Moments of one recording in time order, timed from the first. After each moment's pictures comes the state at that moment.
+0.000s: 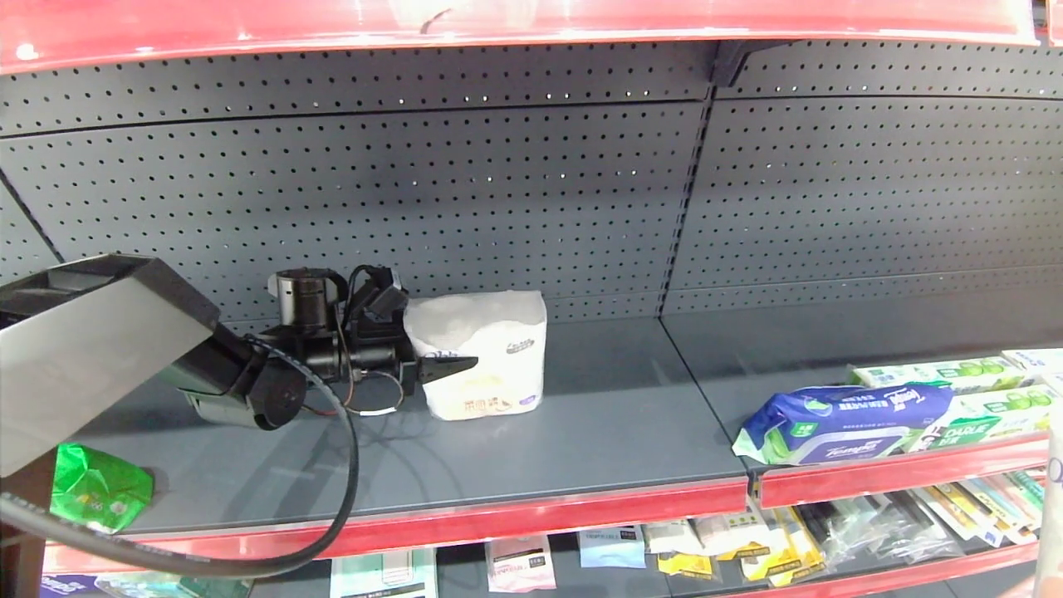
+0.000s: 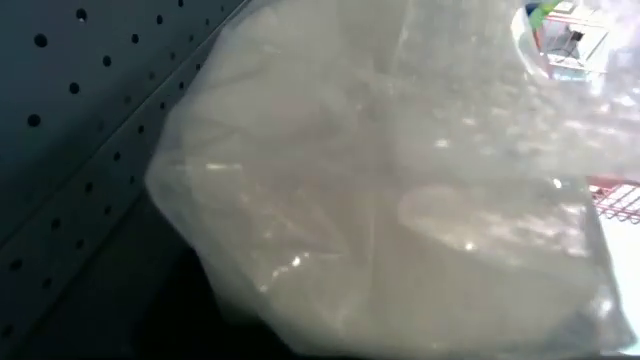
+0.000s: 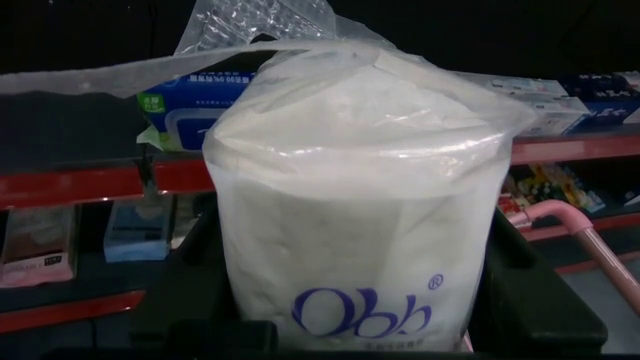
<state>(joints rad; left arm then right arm) -0.17 2.23 -1.03 -0.89 -0.98 0.29 -0.03 0.38 -0.40 0.17 -0.19 -0.19</state>
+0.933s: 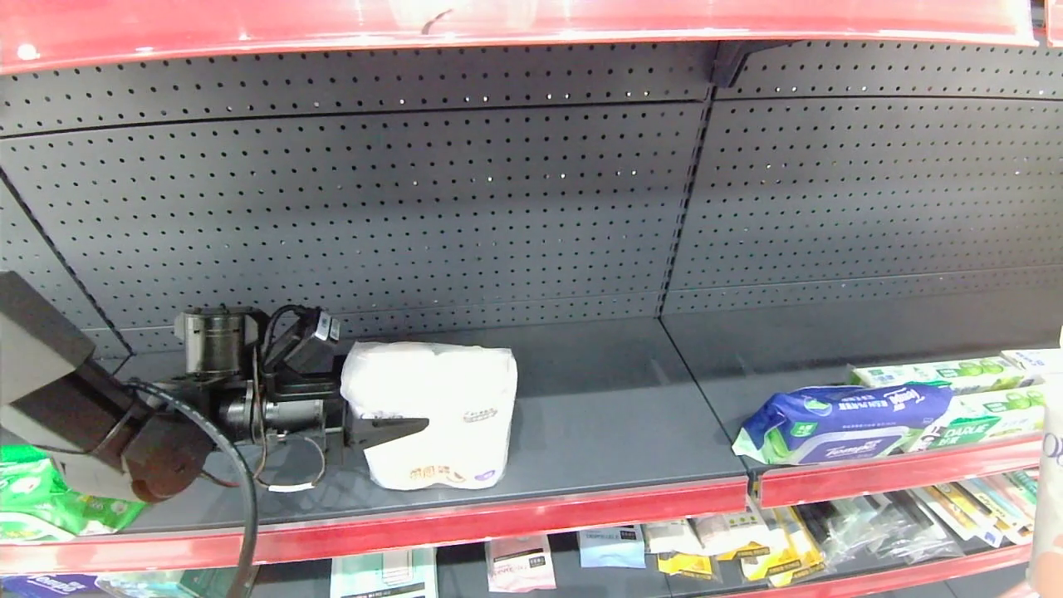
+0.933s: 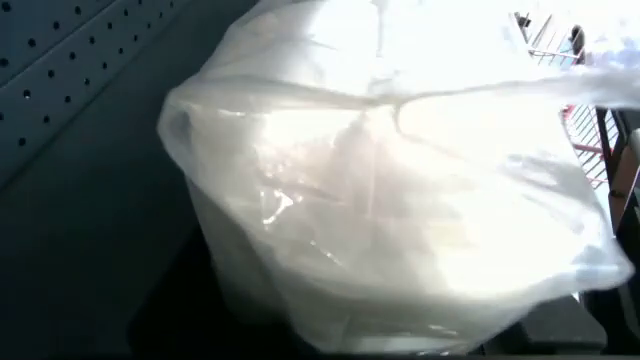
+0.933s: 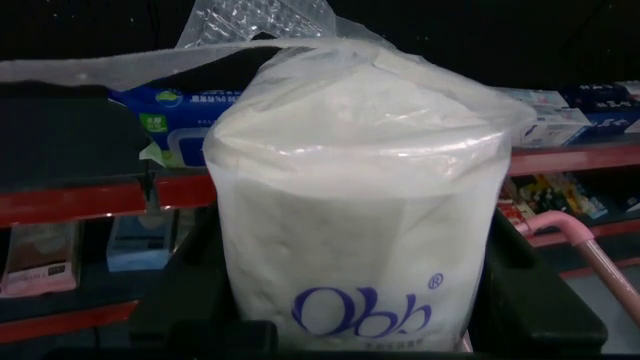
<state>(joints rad) -0.08 2.01 -0.63 -0.90 -1.13 0.44 -0.03 0.45 -0.43 0.12 -0.19 -0.19</state>
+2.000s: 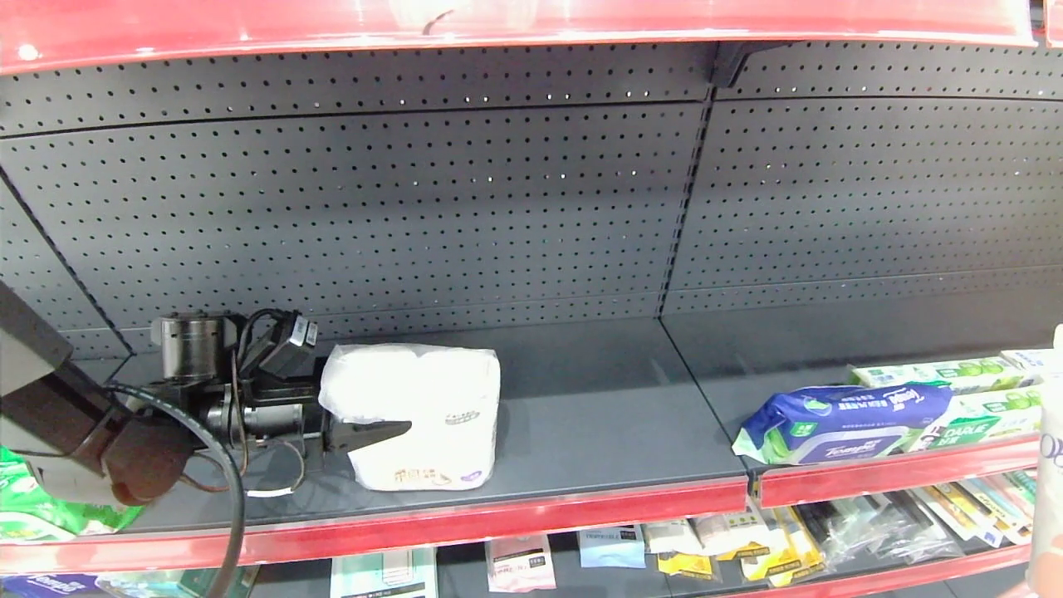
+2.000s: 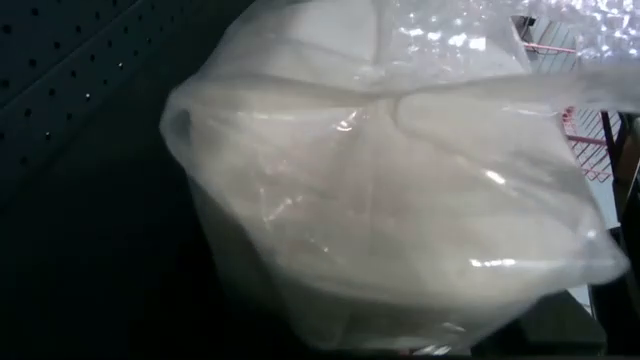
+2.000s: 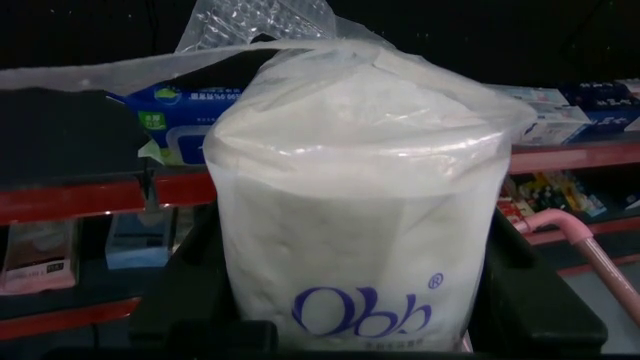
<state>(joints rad) -0.03 2.00 -0.61 -0.89 -1.18 0.49 -0.03 0.46 -0.43 0.12 -0.19 -0.19</state>
